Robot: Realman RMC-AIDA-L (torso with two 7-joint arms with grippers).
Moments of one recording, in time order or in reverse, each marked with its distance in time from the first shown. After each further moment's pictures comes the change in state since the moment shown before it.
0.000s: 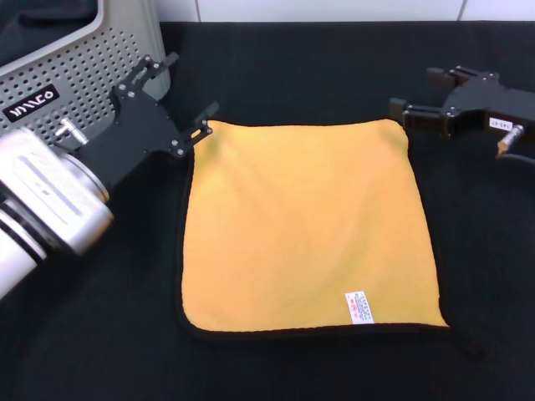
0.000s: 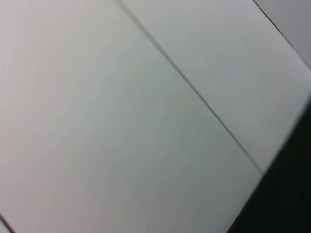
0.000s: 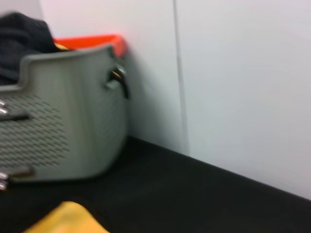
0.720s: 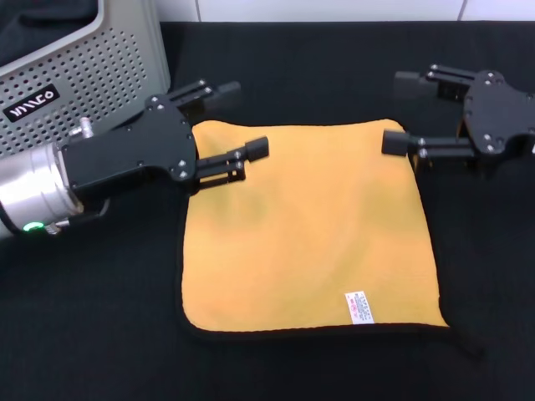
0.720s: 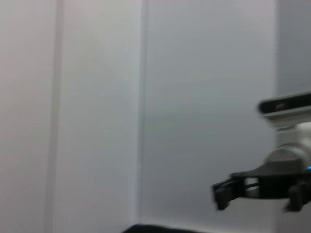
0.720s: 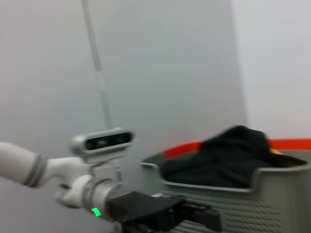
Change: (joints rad) left arm 0.036 0.127 -0.006 0.284 0.436 0.358 -1.100; right arm -0.046 -0.015 0.154 -0.153 -0.005 -0.672 0.017
